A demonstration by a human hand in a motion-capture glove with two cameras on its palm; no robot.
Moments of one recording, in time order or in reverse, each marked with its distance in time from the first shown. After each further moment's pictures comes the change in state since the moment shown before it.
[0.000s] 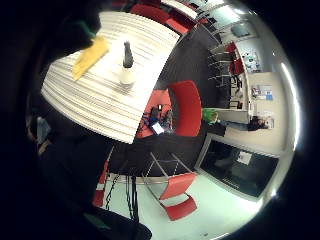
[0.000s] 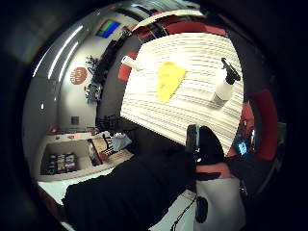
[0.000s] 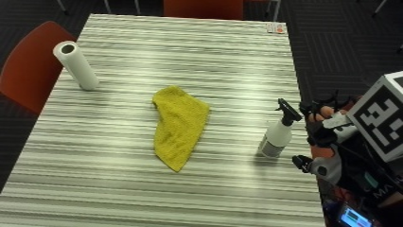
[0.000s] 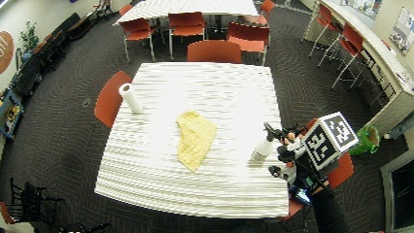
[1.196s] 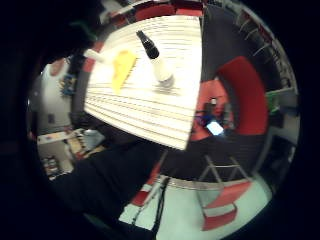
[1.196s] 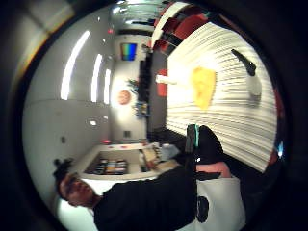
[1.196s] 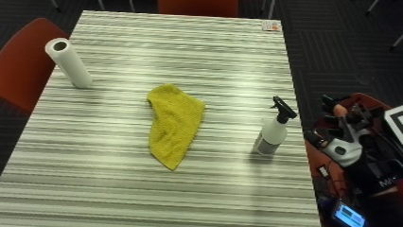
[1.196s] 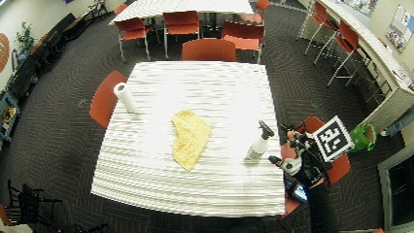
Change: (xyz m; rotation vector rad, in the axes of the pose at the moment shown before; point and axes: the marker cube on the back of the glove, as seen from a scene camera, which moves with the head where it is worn) arm 0.020 -0.014 0.028 0.085 -0.577 0.021
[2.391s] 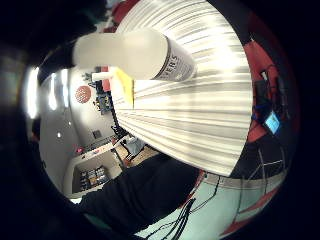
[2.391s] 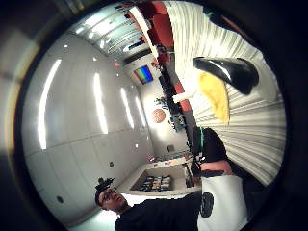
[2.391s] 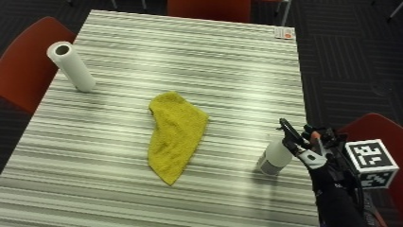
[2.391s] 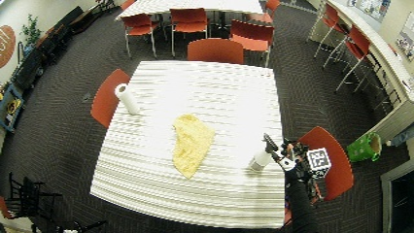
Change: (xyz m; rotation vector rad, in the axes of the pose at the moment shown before) arm -0.004 0.011 0.000 -0.064 0.450 0.049
